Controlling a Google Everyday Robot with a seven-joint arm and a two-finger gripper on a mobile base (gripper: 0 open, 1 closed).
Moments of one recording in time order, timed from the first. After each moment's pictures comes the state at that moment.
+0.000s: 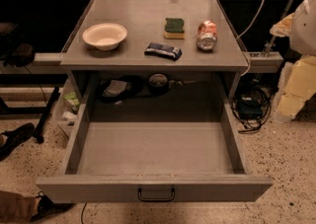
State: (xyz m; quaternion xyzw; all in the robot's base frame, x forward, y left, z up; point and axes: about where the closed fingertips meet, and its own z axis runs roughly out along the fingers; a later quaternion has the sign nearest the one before) arm 0.438 -0.217 0.976 -0.60 0.78 -0.03 0.16
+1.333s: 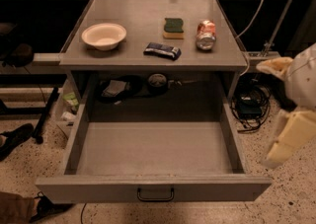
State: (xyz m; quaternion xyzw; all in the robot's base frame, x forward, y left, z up) arm 0.391 -0.192 0.928 -0.62 0.75 0.05 0.22
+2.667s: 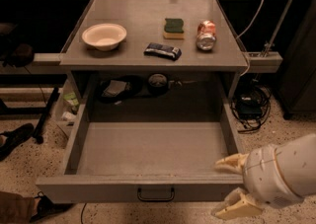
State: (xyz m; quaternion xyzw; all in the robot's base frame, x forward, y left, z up) arm 0.314 -0.140 0.774 -0.61 0.74 0.17 0.23
